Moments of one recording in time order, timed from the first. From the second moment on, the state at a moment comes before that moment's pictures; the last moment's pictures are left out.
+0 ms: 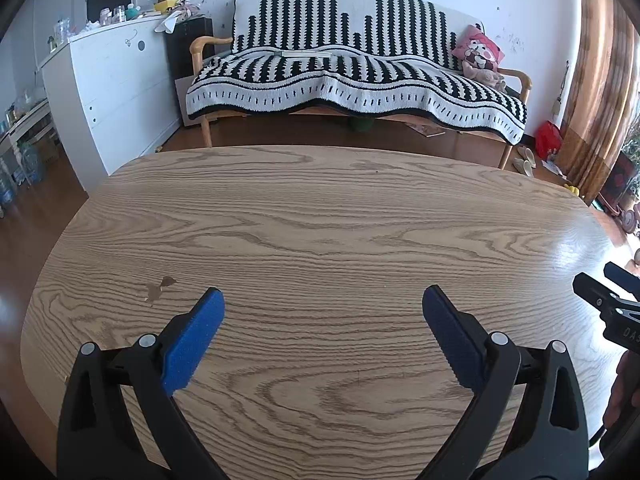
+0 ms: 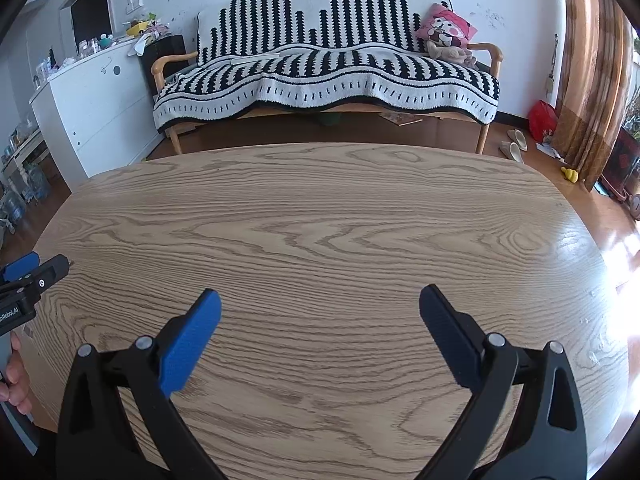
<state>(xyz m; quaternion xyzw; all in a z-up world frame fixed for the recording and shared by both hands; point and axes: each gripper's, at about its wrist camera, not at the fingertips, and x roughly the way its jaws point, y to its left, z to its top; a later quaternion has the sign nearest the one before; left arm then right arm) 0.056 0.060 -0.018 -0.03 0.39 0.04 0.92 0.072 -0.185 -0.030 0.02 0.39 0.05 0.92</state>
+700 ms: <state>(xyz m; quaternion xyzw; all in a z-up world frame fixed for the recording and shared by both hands) 0.053 0.064 -0.024 -0.03 0.39 0.04 0.92 0.072 -0.185 -0.030 0.01 0.39 0.05 0.92</state>
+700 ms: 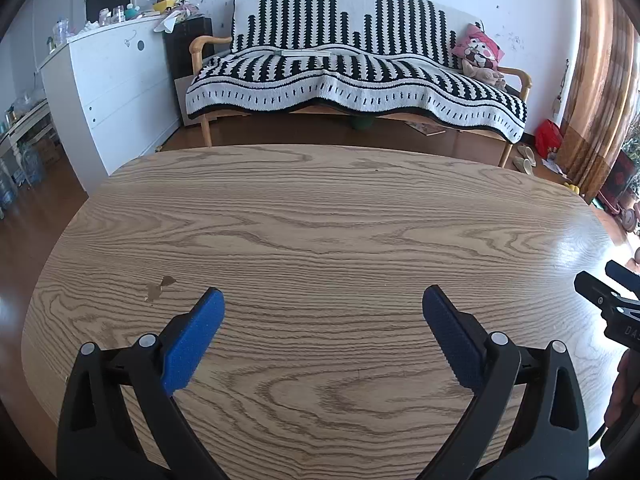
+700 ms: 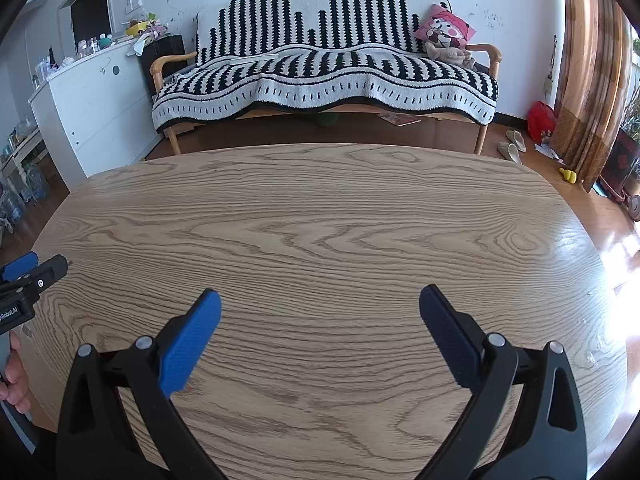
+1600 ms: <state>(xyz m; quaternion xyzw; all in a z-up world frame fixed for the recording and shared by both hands) 0.056 0.066 -0.022 -0.02 0.40 0.05 0.92 0.072 -0.197 -0.028 0.01 0.40 0.05 0.92</state>
